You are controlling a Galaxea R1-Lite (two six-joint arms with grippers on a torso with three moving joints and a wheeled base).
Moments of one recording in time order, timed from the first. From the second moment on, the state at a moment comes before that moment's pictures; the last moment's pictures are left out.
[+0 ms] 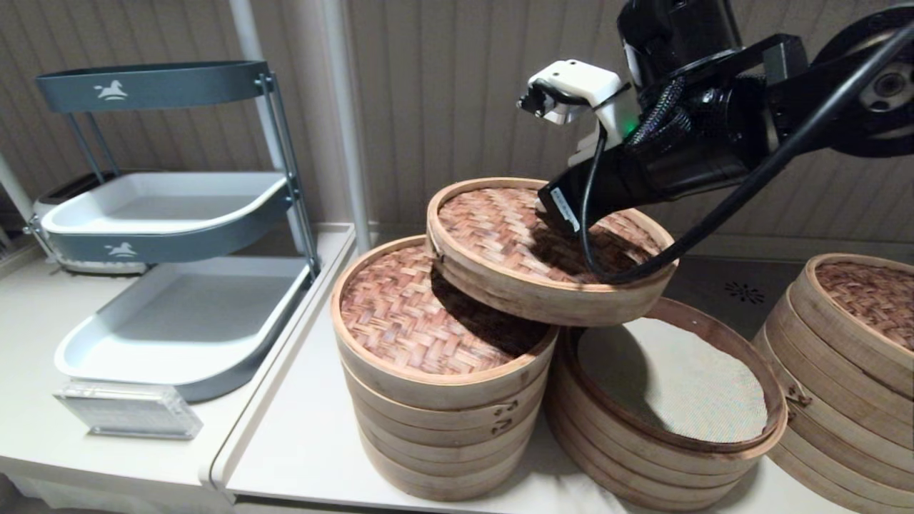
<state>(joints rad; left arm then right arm) 0.00 0.00 0.00 -0.05 -0.02 0.01 0.61 1.85 -1.93 0.54 -0.19 -0.29</state>
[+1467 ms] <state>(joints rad) 0.00 0.00 0.00 -0.05 -0.01 0.01 0.73 1.96 -1.93 0.35 -0.19 -0.41</state>
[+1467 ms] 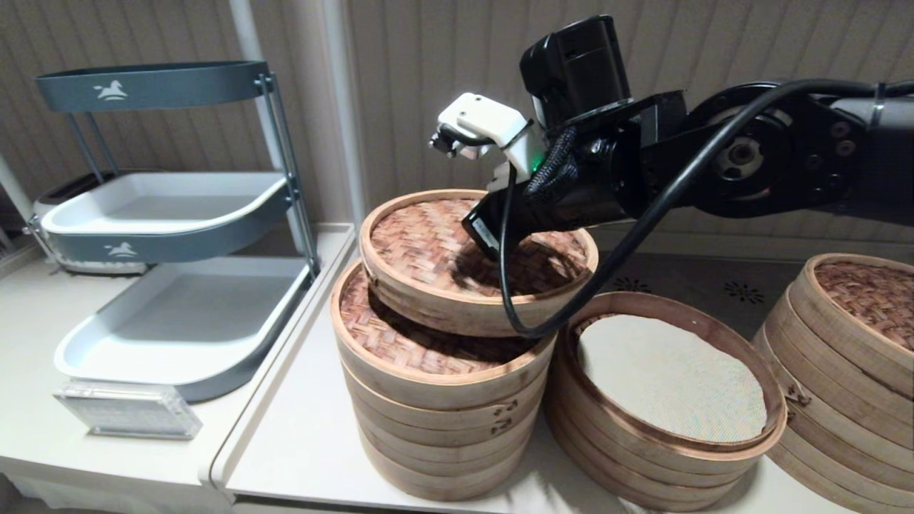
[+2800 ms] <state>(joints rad) 0.00 0.00 0.00 -0.05 -0.02 0.01 0.78 2.01 -1.94 0.29 -0.17 -0.46</state>
